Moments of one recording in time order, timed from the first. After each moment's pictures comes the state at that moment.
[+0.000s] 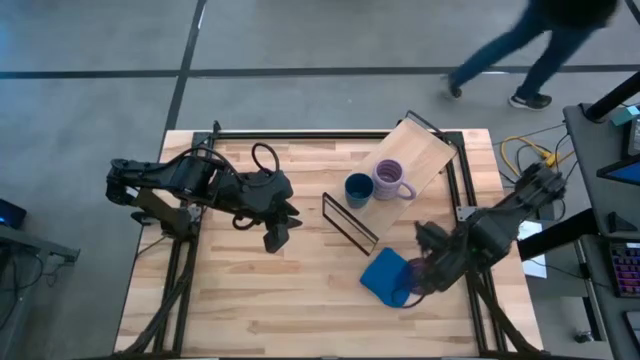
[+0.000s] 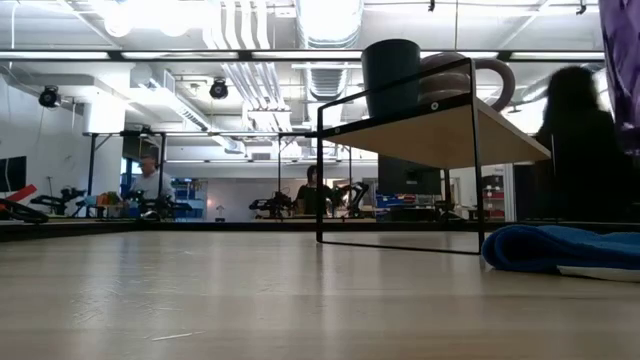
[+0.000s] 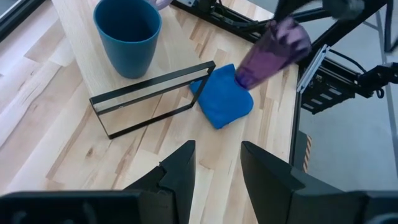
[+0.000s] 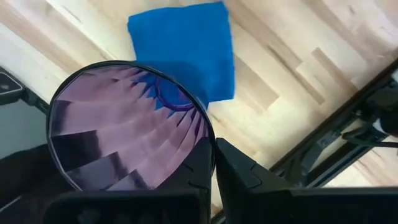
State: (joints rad) left arm -0.24 1.50 1.91 -1.13 -0.17 -0.60; right arm 0.66 1.46 1.58 -1.57 0.05 1.49
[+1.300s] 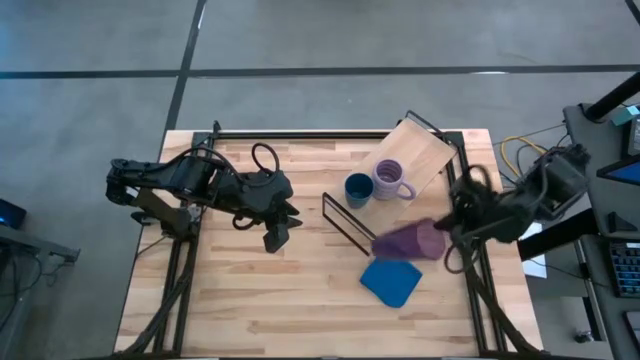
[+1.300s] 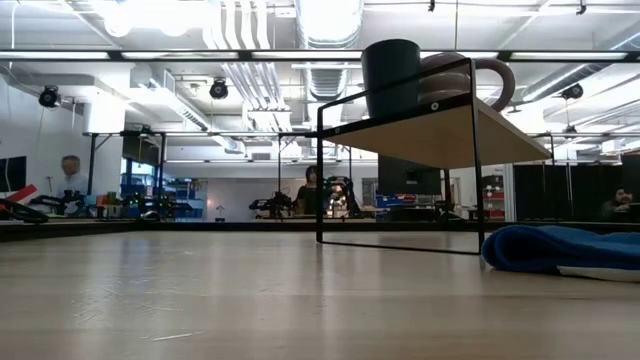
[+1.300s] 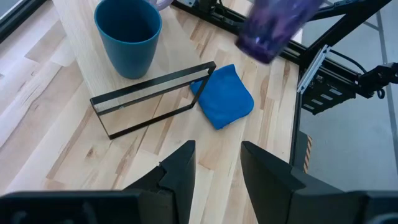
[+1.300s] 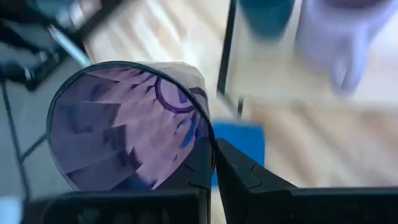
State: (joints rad) left arm -0.24 1.50 1.91 -1.13 -0.18 -0.59; right arm 0.65 1.24 1.81 -1.57 0.38 1.22
